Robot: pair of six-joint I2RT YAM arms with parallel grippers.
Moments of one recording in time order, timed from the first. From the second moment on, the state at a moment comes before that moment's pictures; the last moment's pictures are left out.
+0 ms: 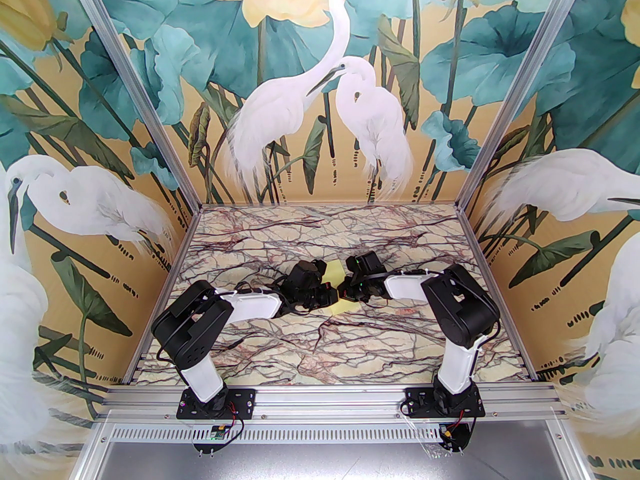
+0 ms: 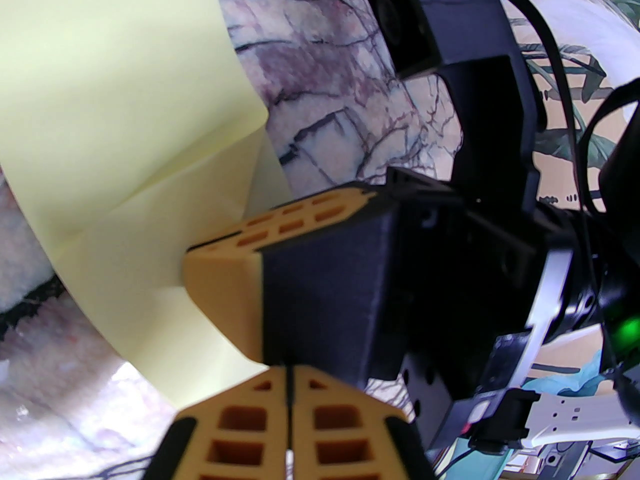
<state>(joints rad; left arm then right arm) -0.72 1.75 0.82 0.19 0.38 -0.86 0.51 1.87 0.91 -0.02 -0.52 0.65</state>
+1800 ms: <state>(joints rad) -0.74 1.81 0.78 0.21 0.36 -0.90 0.49 1.87 0.91 -0.03 -0.54 0.65</state>
